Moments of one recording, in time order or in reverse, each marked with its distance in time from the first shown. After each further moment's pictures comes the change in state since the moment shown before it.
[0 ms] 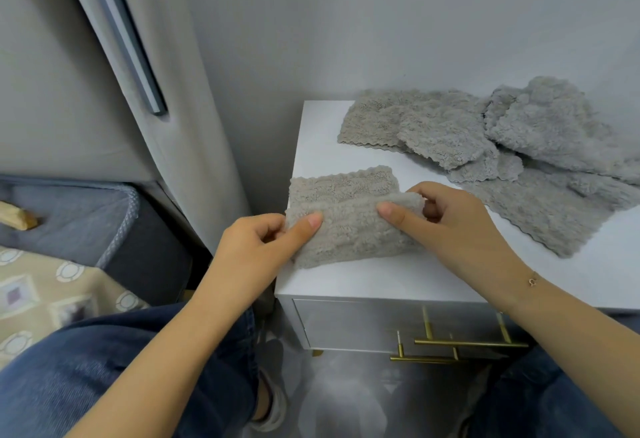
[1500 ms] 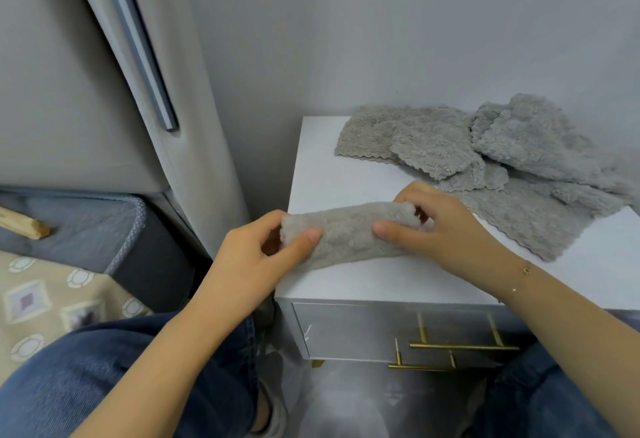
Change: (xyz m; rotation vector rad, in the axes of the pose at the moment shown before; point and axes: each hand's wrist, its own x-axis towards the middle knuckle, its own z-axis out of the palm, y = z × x) left_hand -0.010 0.005 -0.003 0.104 -0.006 0.216; right_hand 0.005 -0.001 -0.010 0.038 -0.147 -0.150
